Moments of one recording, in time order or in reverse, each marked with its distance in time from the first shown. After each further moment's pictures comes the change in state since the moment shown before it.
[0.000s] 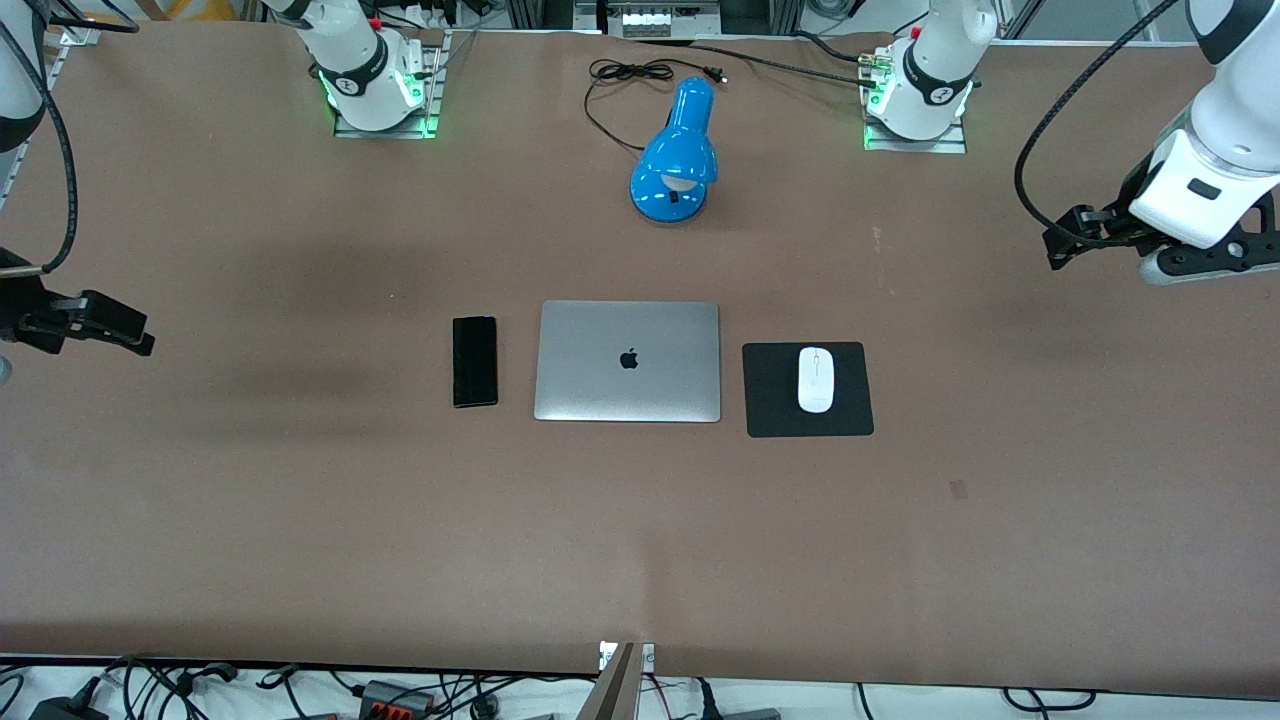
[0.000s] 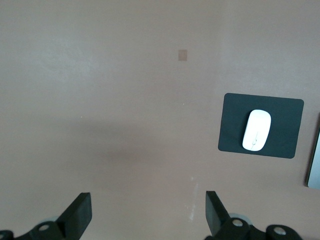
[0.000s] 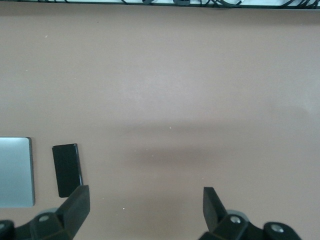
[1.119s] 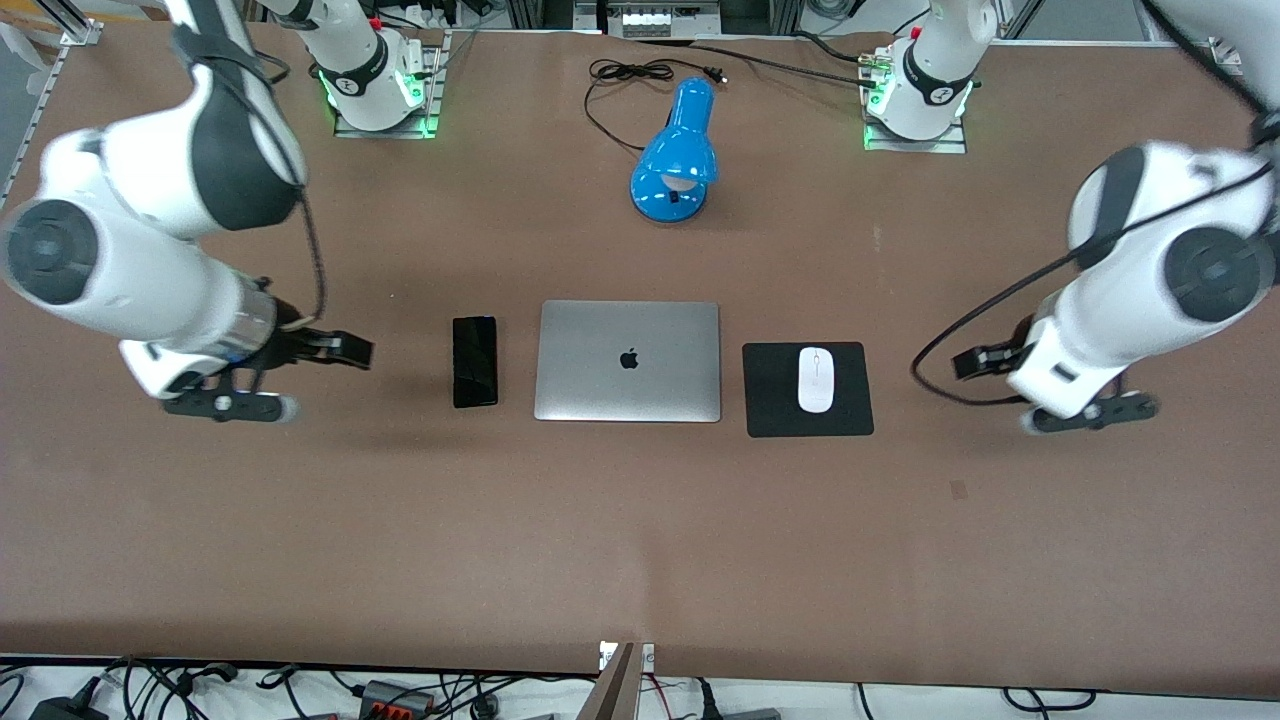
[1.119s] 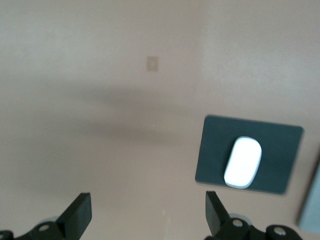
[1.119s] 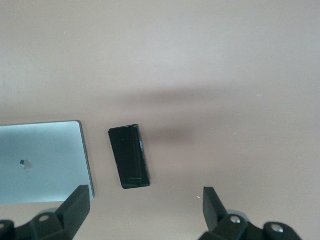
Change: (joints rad) left arm 0.156 0.370 -0.253 0.255 0.042 -0.007 -0.157; right arm 0.145 0.085 0.074 -0.110 0.066 0.059 0.301
